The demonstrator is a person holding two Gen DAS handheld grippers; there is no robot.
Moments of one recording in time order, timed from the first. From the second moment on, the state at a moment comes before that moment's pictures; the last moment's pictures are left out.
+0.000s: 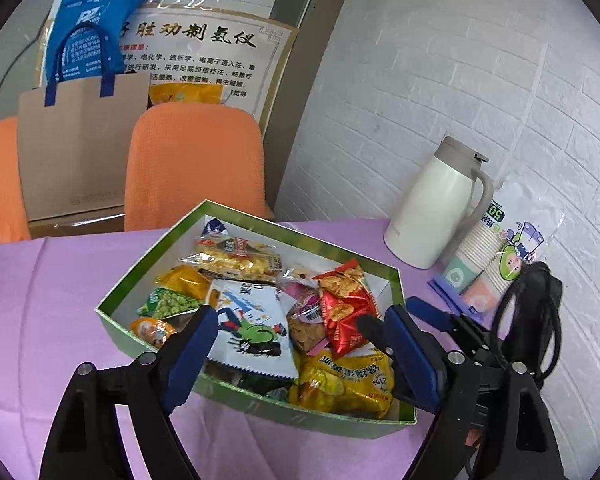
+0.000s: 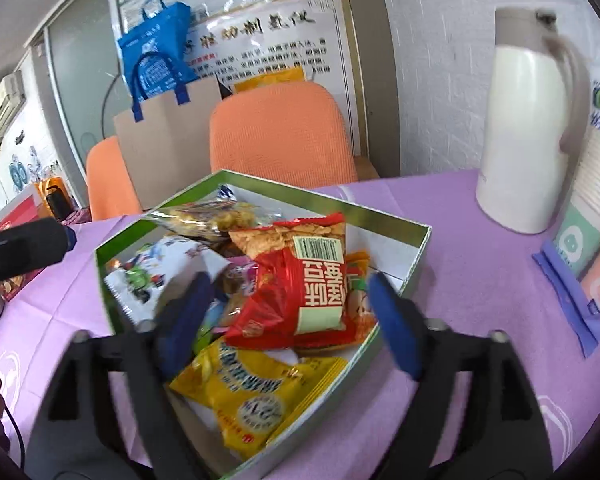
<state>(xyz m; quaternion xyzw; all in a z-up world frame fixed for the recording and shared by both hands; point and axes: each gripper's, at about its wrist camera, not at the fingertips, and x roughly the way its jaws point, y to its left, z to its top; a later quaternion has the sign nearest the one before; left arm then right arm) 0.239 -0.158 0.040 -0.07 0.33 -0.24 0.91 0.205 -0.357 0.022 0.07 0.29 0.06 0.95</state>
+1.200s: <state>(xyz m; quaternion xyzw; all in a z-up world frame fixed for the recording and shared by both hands) 0.058 -0.101 -0.013 -0.01 0.37 -0.11 0.92 -0.004 -0.324 0.025 0.04 0.29 -0.03 0.95</state>
